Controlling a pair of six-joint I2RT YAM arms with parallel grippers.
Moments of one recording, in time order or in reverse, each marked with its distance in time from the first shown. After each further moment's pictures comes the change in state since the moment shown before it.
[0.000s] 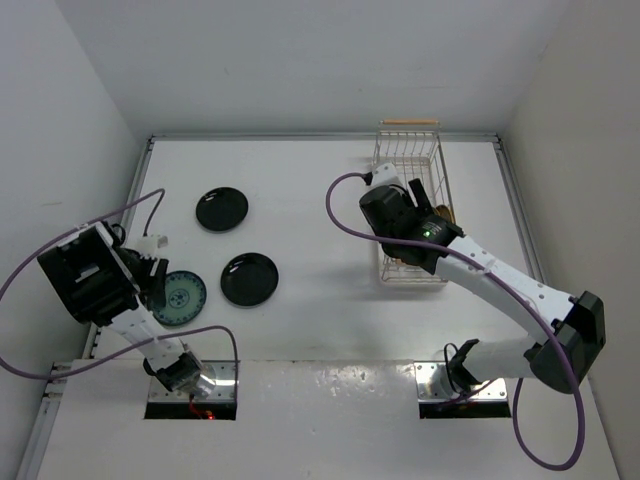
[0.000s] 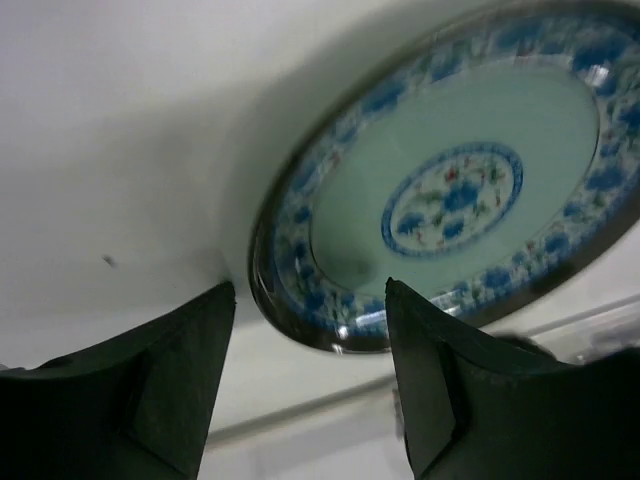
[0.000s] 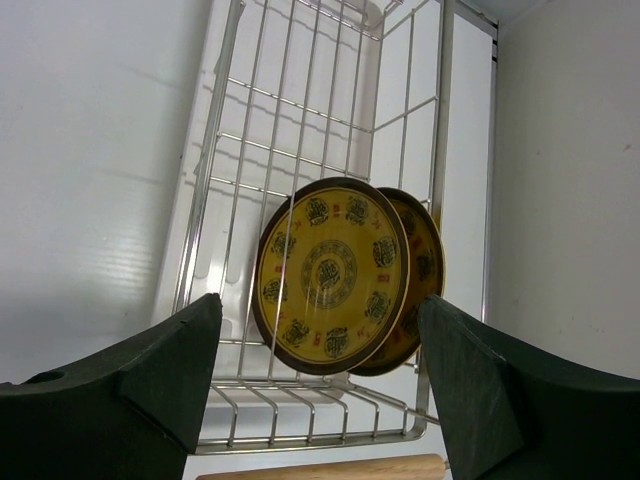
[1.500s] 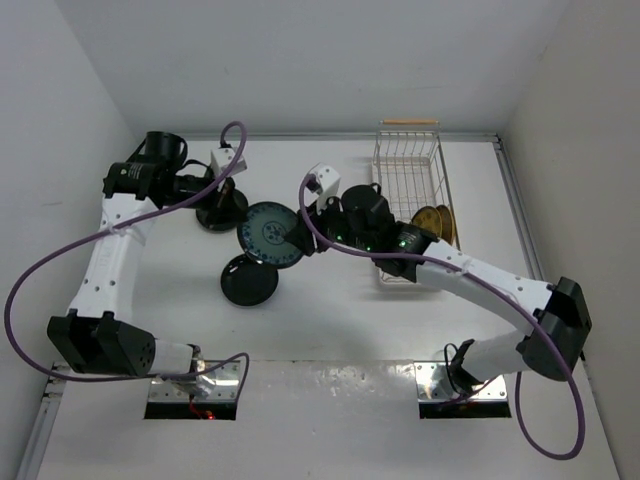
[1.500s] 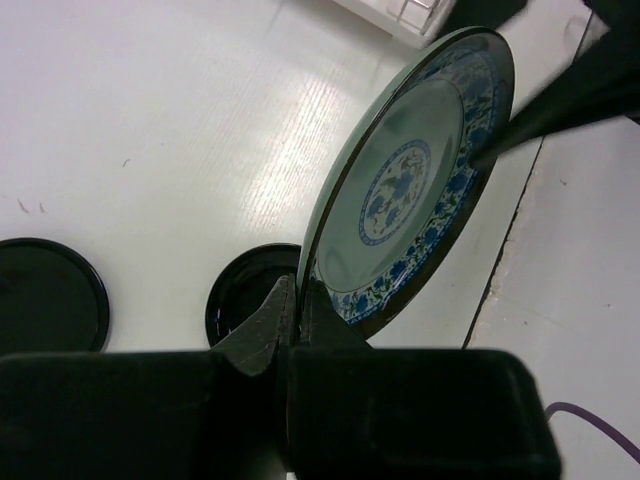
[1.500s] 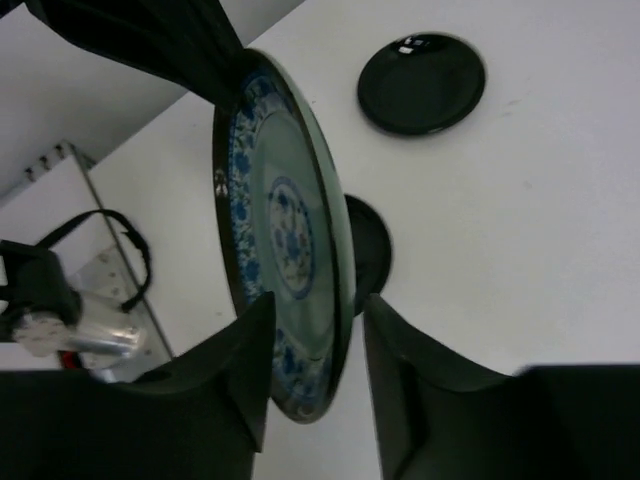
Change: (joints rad) left arm -0.708 -0.398 0.484 -0.278 0.643 -0.077; right arm 0.122 0.072 -0.008 0.557 -0.925 0.163
